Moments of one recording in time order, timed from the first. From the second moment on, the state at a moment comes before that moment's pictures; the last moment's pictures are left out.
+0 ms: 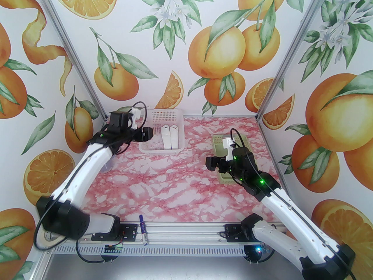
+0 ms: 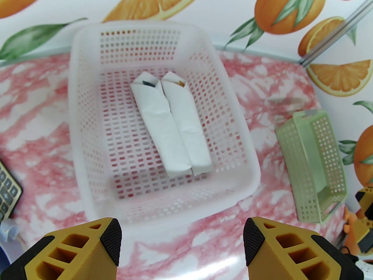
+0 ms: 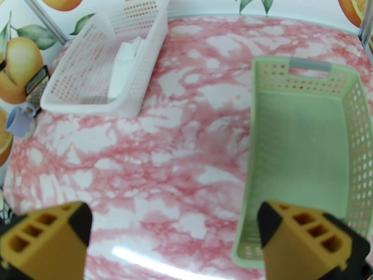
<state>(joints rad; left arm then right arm) -0.22 1.28 1.25 -0.63 0.20 -0.26 0.46 0.88 0.81 -0.52 0.00 0.36</state>
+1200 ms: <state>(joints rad) -0.16 0.65 0.65 -0.37 -0.32 -0.17 -0.04 0.92 0.62 -0.29 0.06 0.40</state>
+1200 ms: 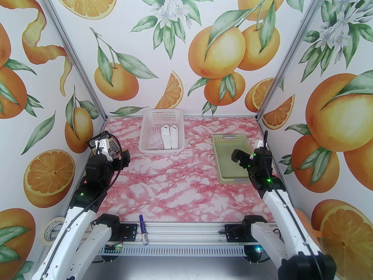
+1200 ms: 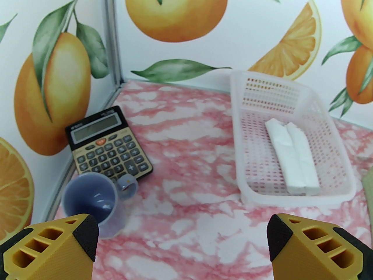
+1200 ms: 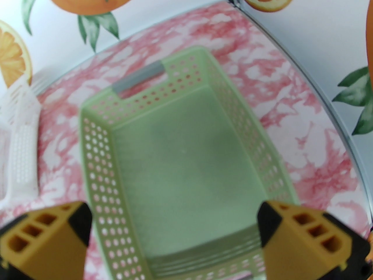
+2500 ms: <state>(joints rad) -0.16 0.76 0.59 -0.23 -0.41 -0.10 0.06 1.39 0.30 0.87 0.14 0.12</state>
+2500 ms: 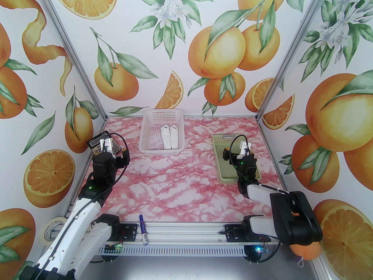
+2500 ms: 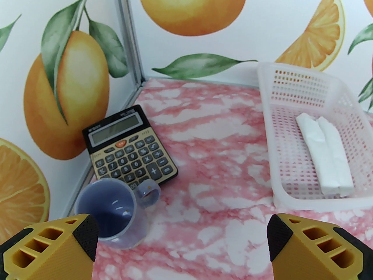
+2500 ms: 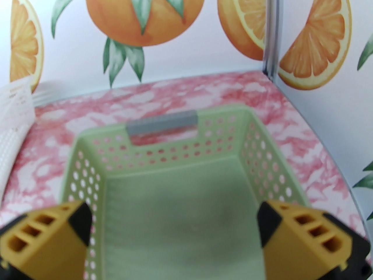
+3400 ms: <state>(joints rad) -0.15 0.77 0.44 -0.08 -0.43 0.00 0.07 1.55 0.34 0.97 0.18 0.10</state>
